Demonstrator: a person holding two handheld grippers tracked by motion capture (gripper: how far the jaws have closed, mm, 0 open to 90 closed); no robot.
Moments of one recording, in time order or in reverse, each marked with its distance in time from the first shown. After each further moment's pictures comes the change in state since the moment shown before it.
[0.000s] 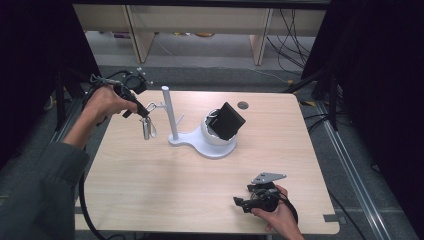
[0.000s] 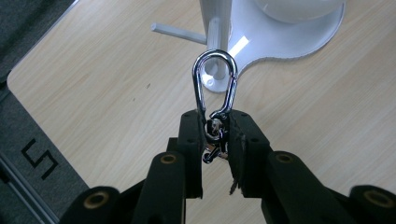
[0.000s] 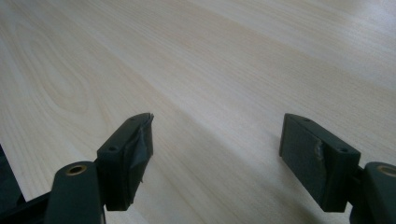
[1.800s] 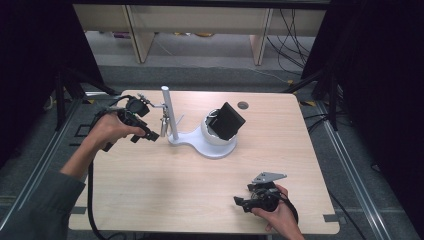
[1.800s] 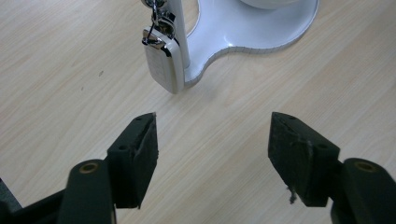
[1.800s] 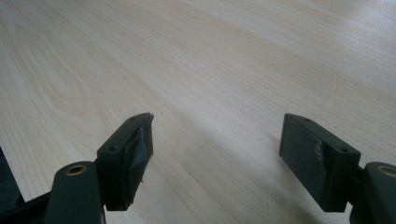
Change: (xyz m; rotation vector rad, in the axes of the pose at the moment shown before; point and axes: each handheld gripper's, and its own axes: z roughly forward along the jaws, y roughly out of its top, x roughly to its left) left arm -0.032 -0.043 0.039 -0.083 -0.062 -0.057; right arm -0.001 0.001 0.000 -0.011 -0.003 -0.010
